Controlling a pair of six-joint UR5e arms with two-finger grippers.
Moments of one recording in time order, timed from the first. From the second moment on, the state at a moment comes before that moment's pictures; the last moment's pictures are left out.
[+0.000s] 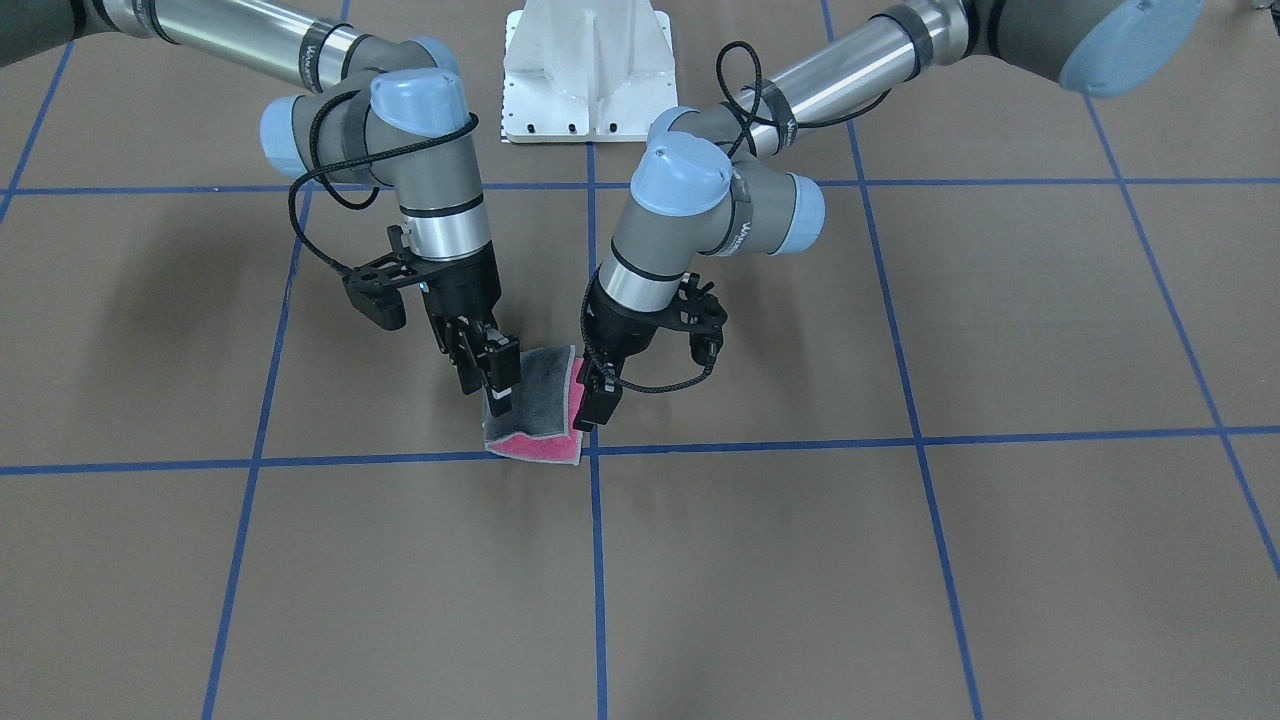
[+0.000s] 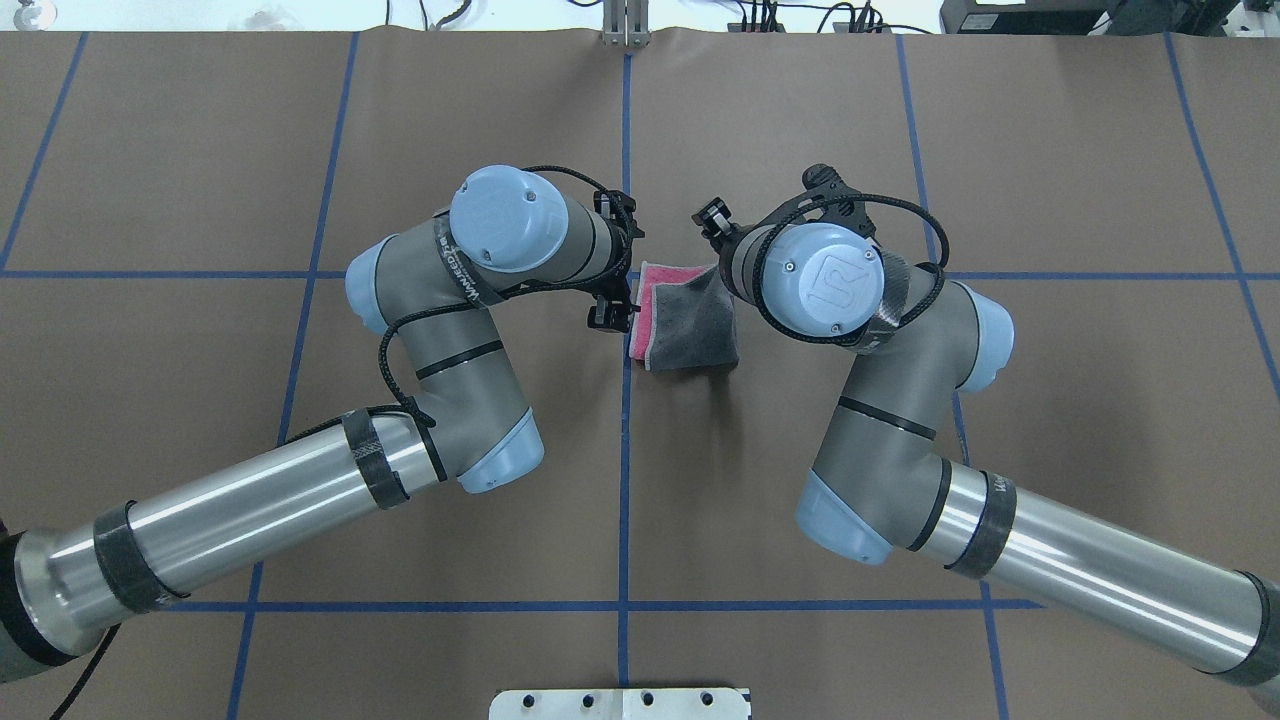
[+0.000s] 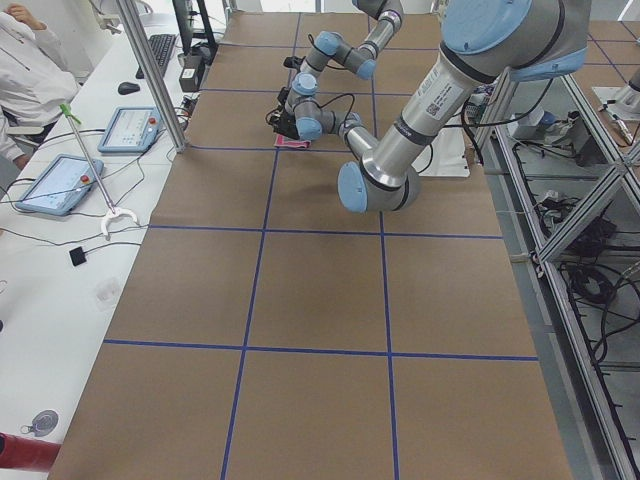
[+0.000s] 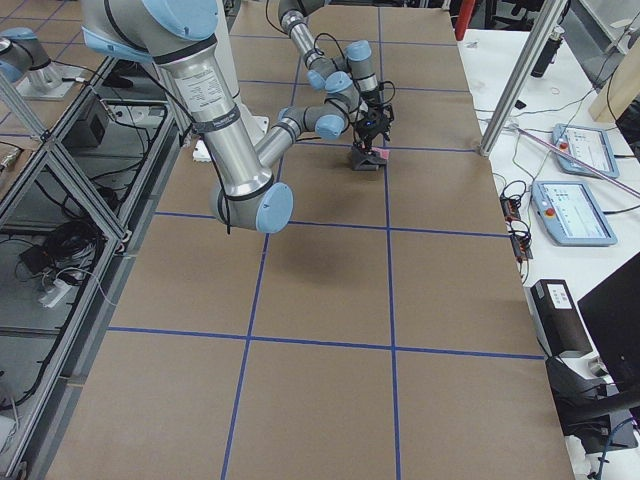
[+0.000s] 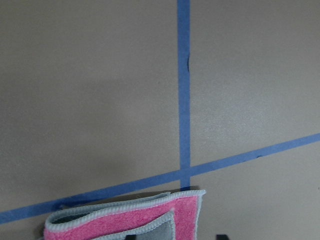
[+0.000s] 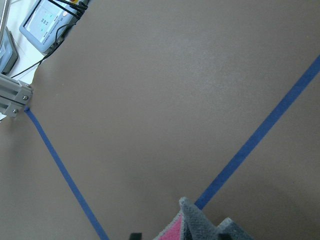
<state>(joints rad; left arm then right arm) -0.58 -2.44 -1.25 -2.19 -1.75 -2.71 0.56 -0.98 1.62 -1.23 1.46 2.05</state>
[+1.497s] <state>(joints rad) -0.71 -2.07 -1.79 -1.51 -1.89 -0.91 1.07 -1.22 1.48 -1.25 2.14 0.56</state>
